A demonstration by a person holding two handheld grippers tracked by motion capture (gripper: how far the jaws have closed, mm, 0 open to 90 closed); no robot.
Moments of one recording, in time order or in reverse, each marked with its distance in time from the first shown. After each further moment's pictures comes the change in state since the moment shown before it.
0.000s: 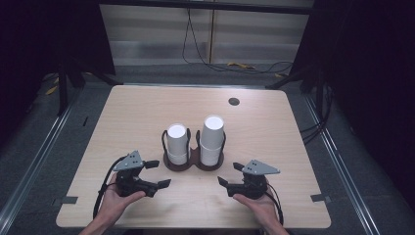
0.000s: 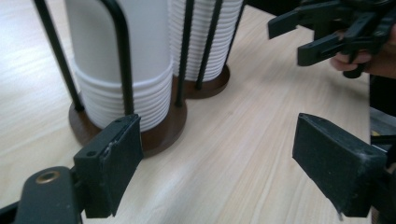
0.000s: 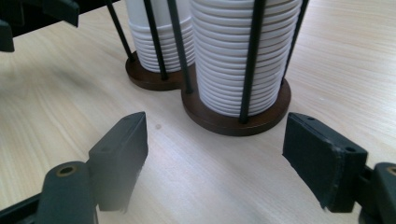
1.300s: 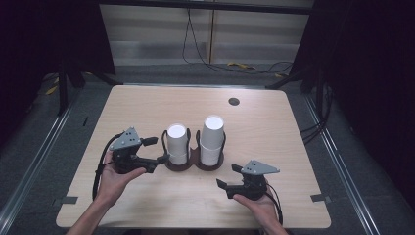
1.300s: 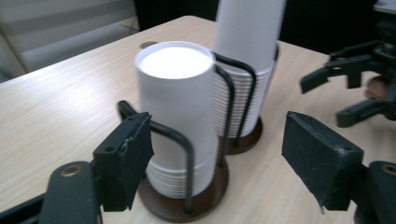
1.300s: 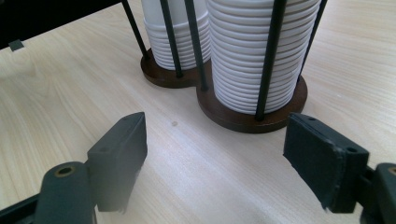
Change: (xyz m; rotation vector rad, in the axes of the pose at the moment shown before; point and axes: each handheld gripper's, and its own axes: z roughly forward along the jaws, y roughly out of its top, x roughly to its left) left arm 0.014 0.064 -0.013 -0.041 0.132 0.066; right arm 0.004 0.003 -0.003 0.023 0.039 0.017
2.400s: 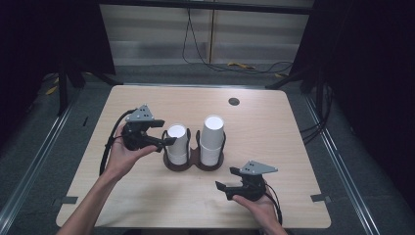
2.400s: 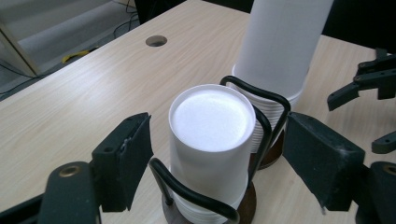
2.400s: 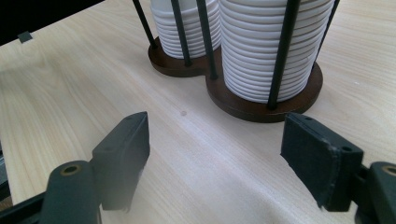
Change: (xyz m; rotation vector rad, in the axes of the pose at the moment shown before) left arm 0.023 0.053 0.028 0.134 -0.005 0.069; right arm 0.002 -0.001 0.002 0.041 0.031 0.018
